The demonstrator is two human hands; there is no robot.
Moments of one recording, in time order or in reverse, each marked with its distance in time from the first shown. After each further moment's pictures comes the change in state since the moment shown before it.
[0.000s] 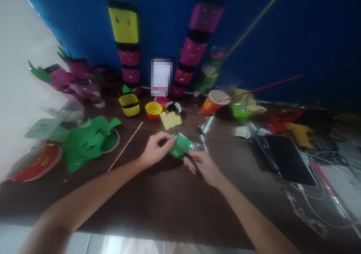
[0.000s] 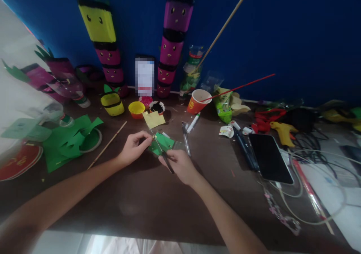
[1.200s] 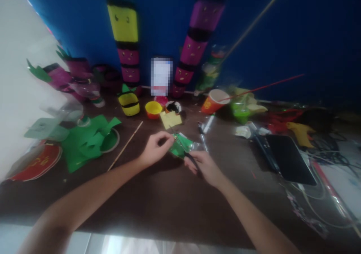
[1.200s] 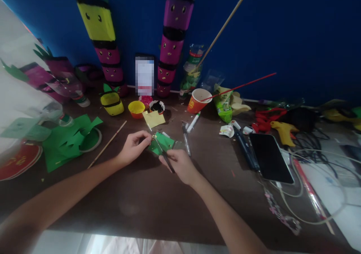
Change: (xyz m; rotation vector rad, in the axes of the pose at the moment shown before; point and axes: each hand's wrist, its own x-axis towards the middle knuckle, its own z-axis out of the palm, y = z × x) left_hand 0.001 0.001 0.000 -0.062 -0.012 -0.018; right_hand -0.001 -0.002 0.000 0.063 -0.016 0.020
